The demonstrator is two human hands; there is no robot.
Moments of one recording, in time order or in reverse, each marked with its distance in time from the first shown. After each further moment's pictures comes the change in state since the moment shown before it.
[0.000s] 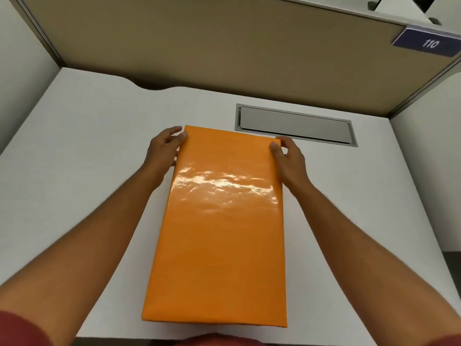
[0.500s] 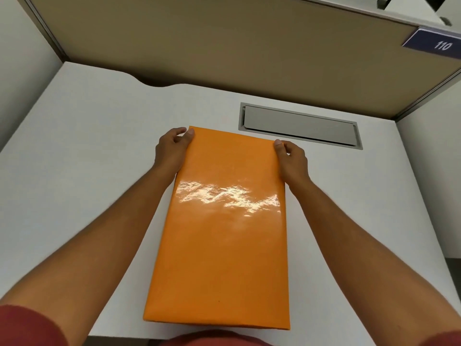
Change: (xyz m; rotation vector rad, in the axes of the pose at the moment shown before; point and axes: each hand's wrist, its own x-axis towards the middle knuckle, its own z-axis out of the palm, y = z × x) left_hand 0.009 -0.002 0.014 0.082 0.099 -0.012; right_hand 0.014 0.001 0.010 -0.016 0.020 0.121
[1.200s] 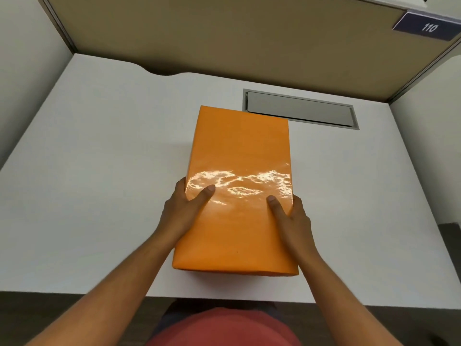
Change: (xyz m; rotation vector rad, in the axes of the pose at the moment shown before) left_hand -0.192 -0.053 -0.043 0.120 -0.203 -0.188; right_hand -0.233 0.031 -0.012 0.034 -0.090 0.252
